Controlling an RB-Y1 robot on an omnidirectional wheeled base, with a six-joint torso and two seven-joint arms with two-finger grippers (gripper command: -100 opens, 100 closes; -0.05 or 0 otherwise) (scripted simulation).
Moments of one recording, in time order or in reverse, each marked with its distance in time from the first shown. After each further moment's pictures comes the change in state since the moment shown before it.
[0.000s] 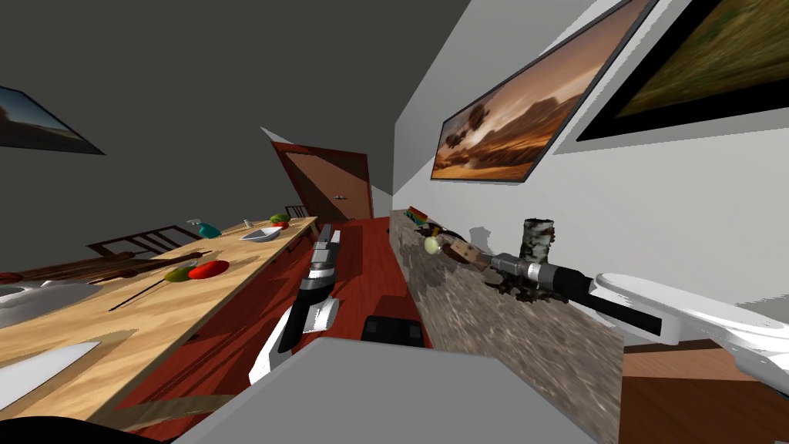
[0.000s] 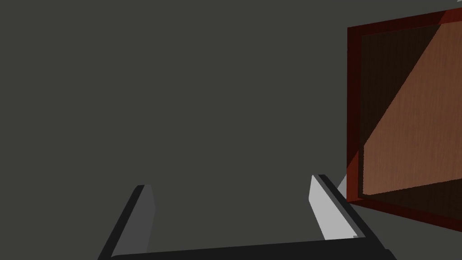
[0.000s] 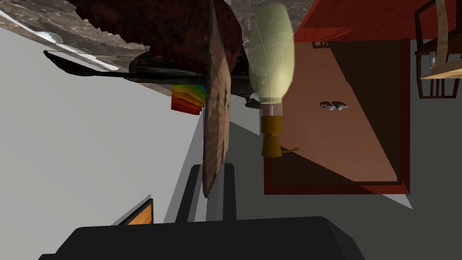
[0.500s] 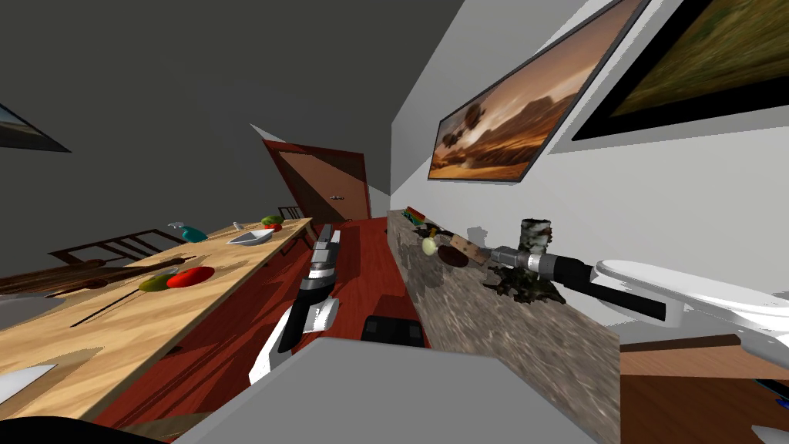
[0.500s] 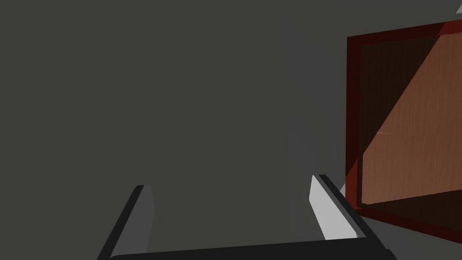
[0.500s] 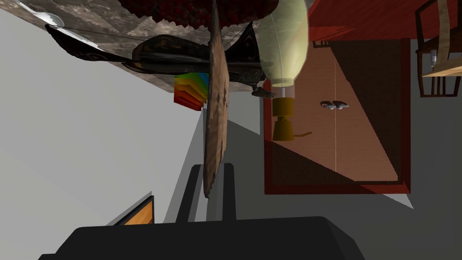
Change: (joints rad) left arm 0.000 0.000 0.000 0.000 0.000 0.000 0.000; right arm 0.002 -0.094 -0.031 -0.017 -0.025 -0.009 -0.065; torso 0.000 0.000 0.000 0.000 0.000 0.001
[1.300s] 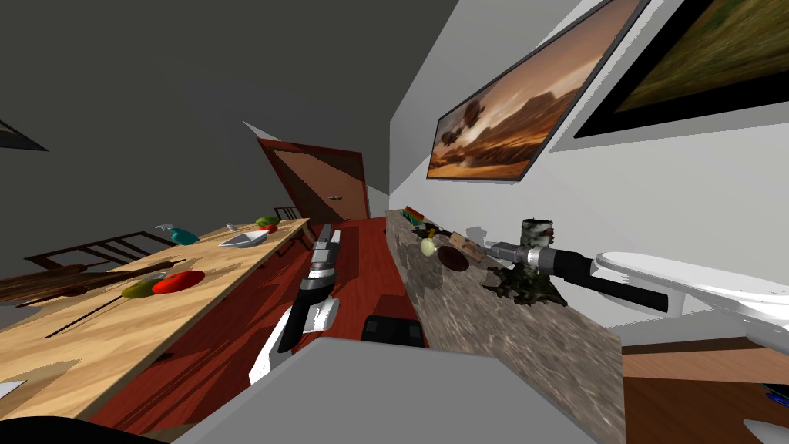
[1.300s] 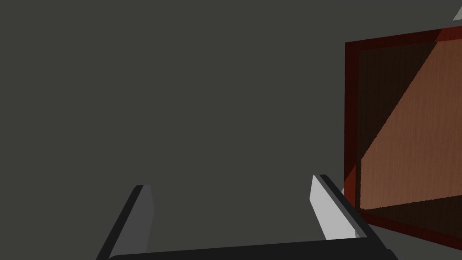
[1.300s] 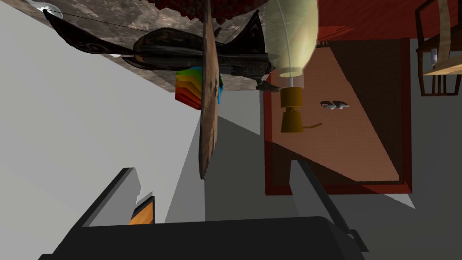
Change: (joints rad) left arm 0.000 0.000 0.000 0.000 0.000 0.000 0.000; right arm 0.023 -0.057 -0.039 -0.023 -0.016 0.004 -0.044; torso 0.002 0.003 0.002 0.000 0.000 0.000
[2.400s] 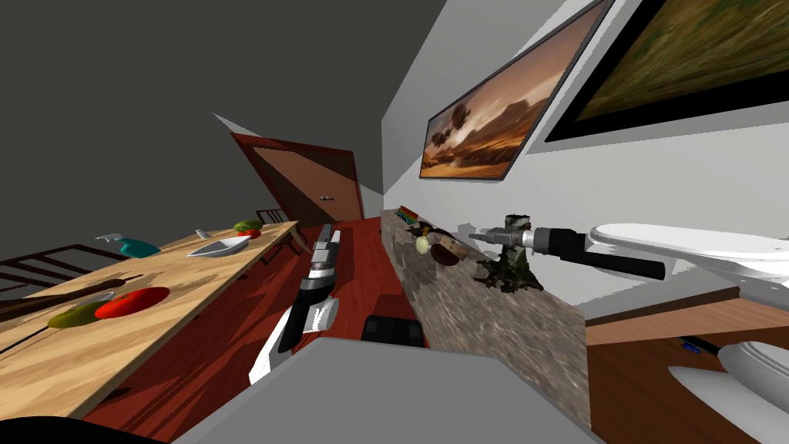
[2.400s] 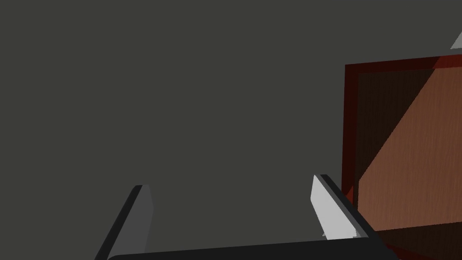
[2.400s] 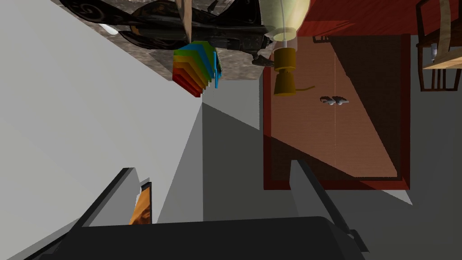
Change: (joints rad) left arm 0.000 0.000 0.000 0.000 0.000 0.000 0.000; right arm -0.026 -0.165 -0.065 -0.025 -0.048 -0.015 -0.105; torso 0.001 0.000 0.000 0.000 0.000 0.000
